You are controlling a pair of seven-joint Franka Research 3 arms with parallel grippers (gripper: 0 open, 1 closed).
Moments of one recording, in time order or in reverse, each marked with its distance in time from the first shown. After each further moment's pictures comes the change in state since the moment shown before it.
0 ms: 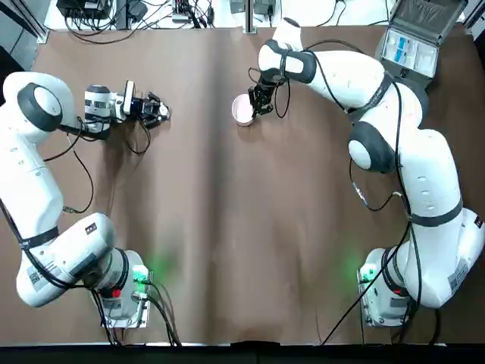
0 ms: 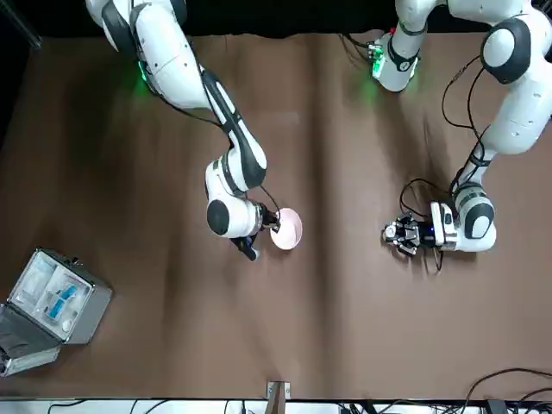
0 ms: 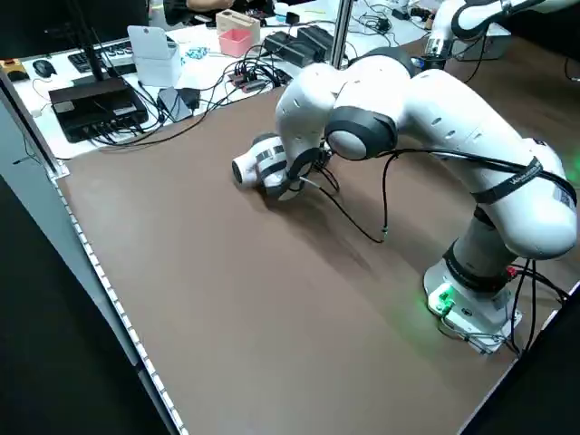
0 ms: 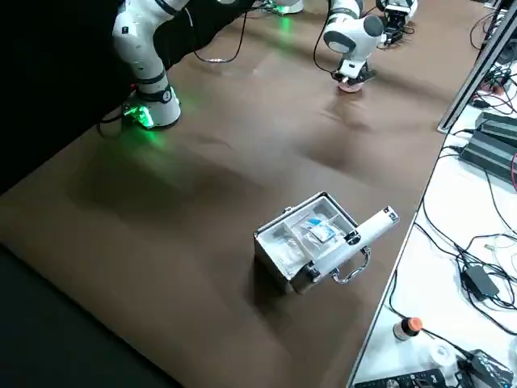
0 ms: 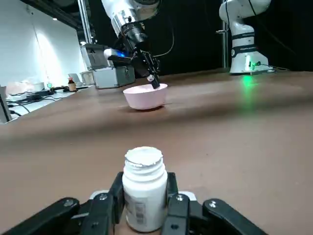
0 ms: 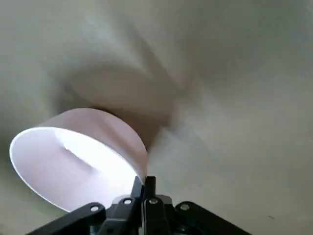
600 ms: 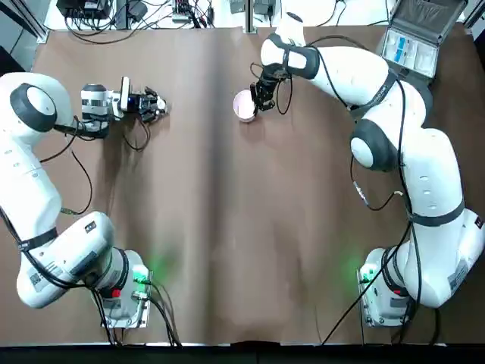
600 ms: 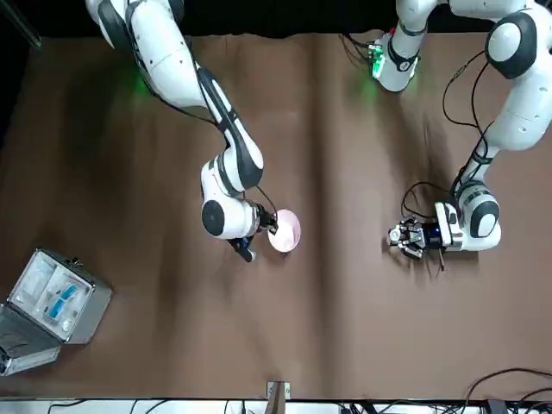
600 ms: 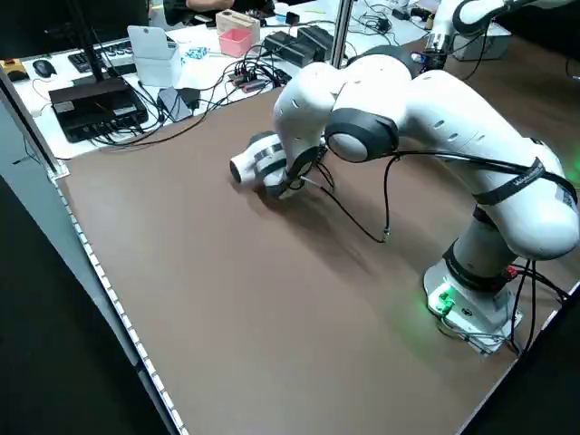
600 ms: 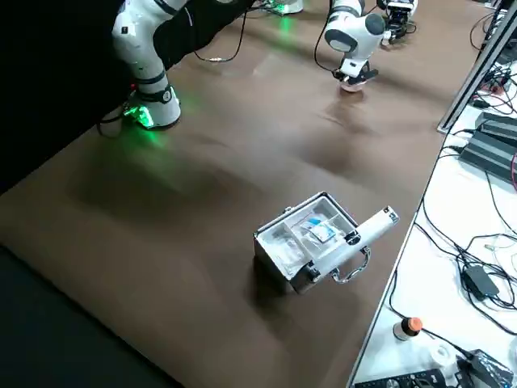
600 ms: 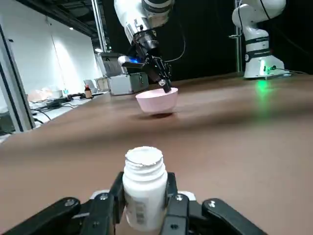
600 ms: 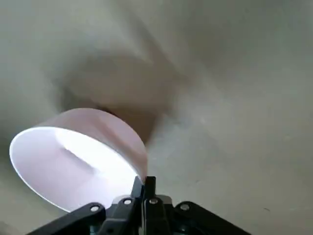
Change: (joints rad) left arm 0.055 -0.002 -0.037 -0.017 -0.019 0.015 0.011; right arm -0.012 -0.010 -0.002 0.000 -0.002 -0.025 0.024
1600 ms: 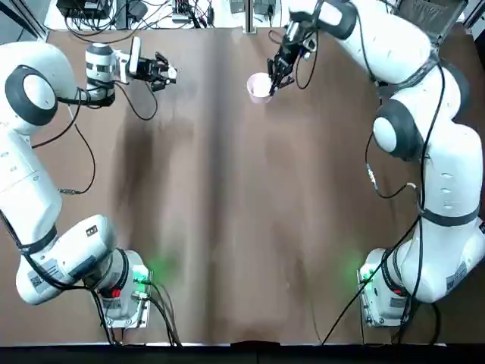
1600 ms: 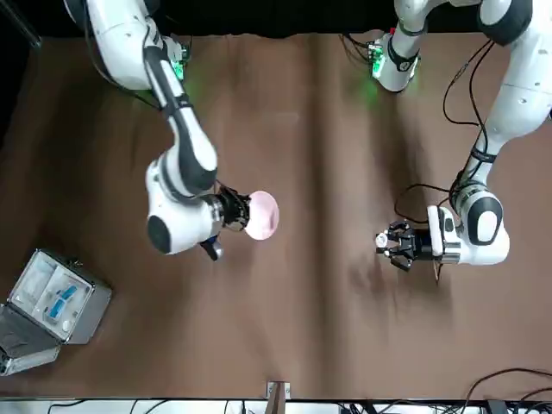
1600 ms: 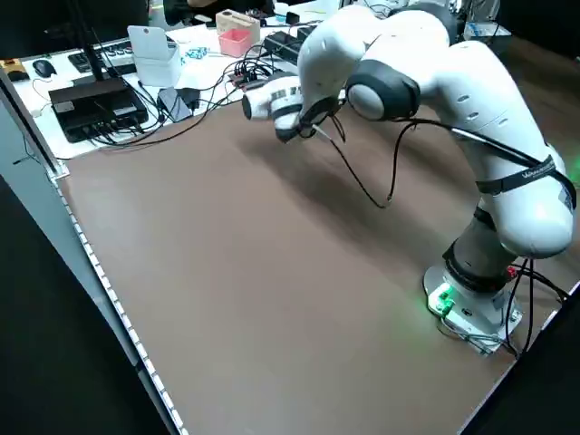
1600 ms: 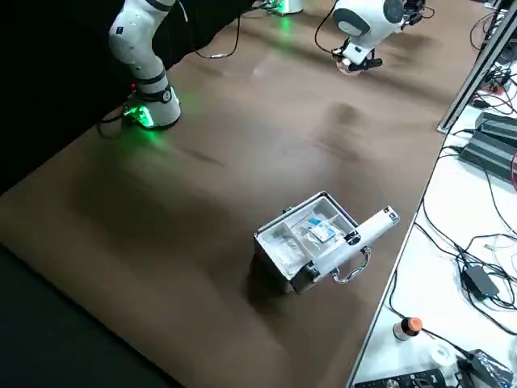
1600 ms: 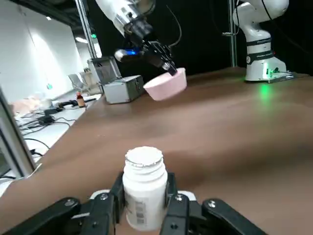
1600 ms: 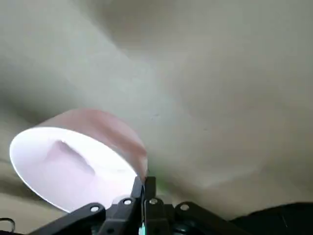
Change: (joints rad) left arm -0.091 -0.189 -0.095 0.000 -0.046 0.061 -0.146; right arm -0.124 -0.151 -0.004 0.022 0.028 -0.351 0.081
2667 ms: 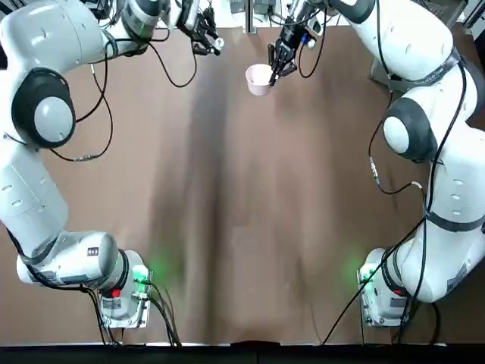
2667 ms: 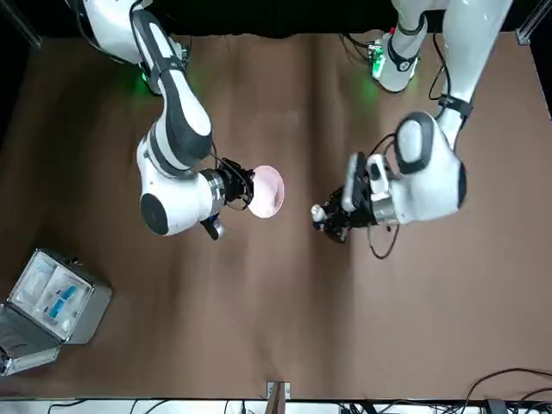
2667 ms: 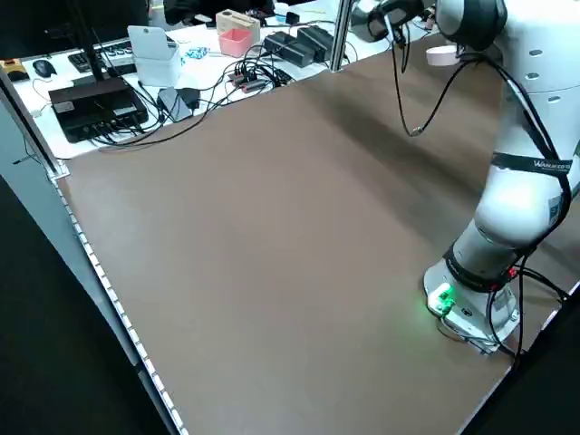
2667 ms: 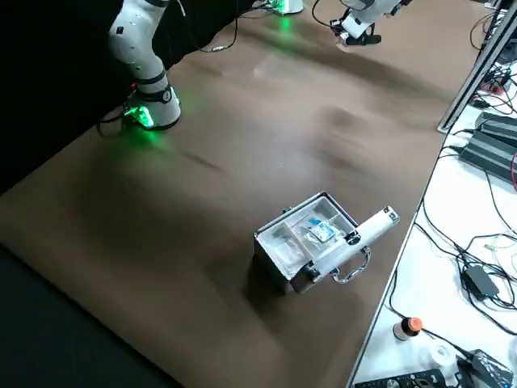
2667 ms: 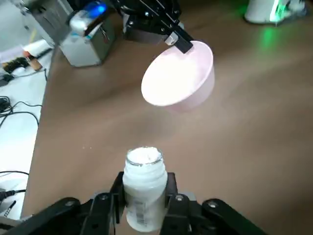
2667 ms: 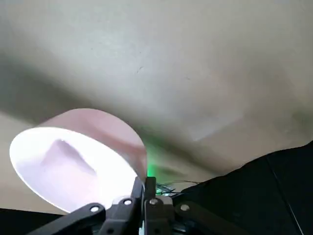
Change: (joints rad) left arm -0.473 -0.411 -0.002 -0.003 0.230 0.356 -0.544; right arm -0.023 -0.102 -0.003 0.030 0.053 -0.185 0.167
